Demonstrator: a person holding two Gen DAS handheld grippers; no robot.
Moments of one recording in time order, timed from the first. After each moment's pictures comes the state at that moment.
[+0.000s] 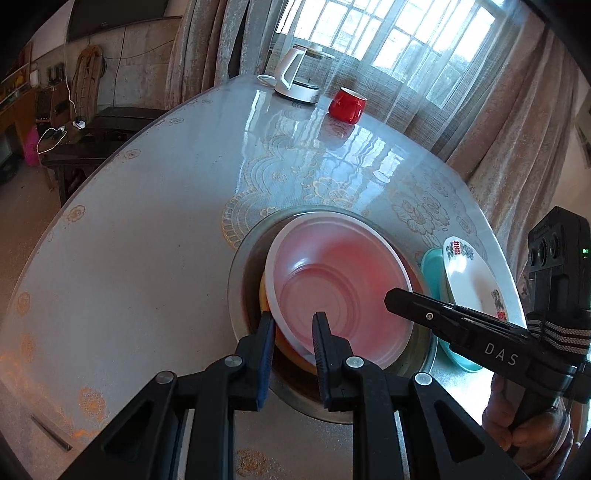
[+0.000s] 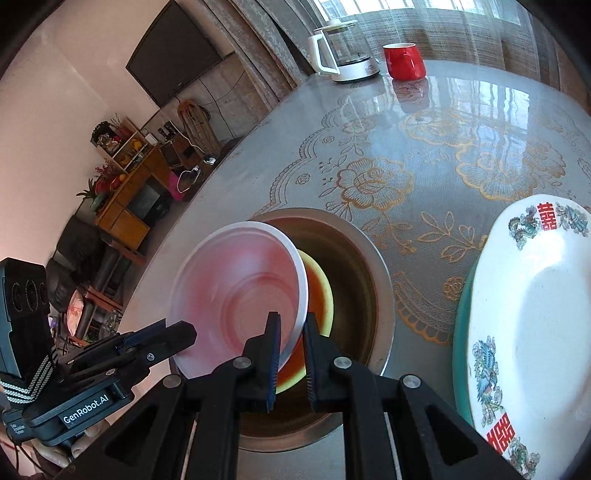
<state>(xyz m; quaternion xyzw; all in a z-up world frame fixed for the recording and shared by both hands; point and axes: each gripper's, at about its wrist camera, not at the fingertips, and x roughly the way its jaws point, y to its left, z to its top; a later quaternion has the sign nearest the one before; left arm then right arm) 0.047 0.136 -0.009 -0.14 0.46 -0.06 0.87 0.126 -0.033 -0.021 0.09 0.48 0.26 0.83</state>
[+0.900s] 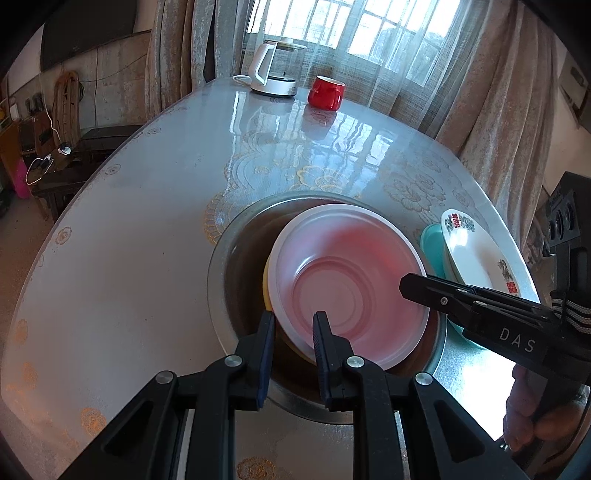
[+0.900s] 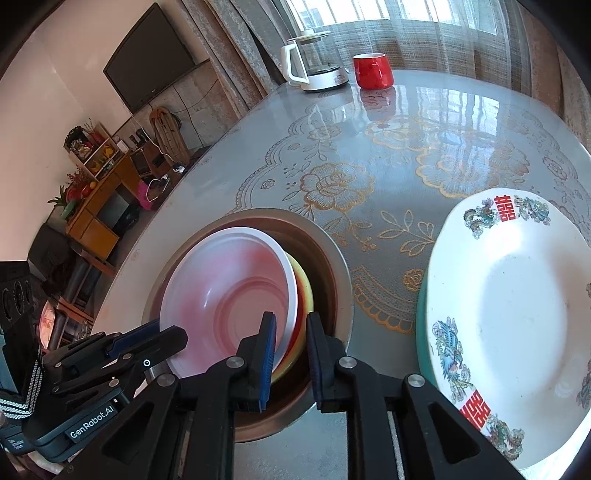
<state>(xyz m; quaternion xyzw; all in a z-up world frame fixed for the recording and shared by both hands) 0.046 0.123 -0.017 -0.09 0.46 -0.08 0.88 0.112 -0.042 -0.019 0.07 0.48 0.20 0.85</state>
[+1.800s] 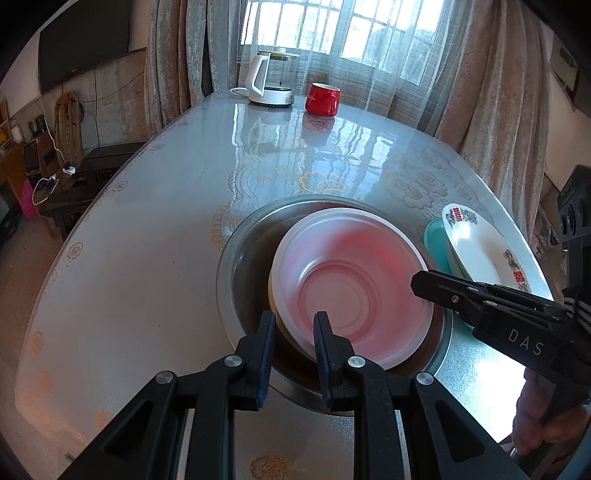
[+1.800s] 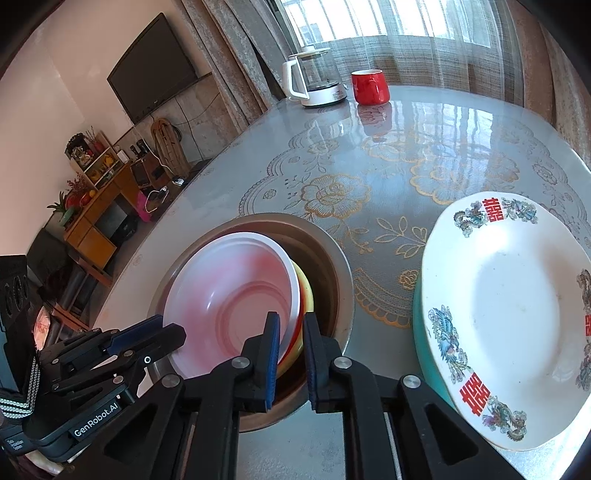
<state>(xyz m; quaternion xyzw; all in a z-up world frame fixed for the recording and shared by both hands) 0.038 0.116 -0.016 -0.05 0.44 -0.08 0.89 0.097 -0.042 -0.015 0.07 0.44 0.19 0.87</state>
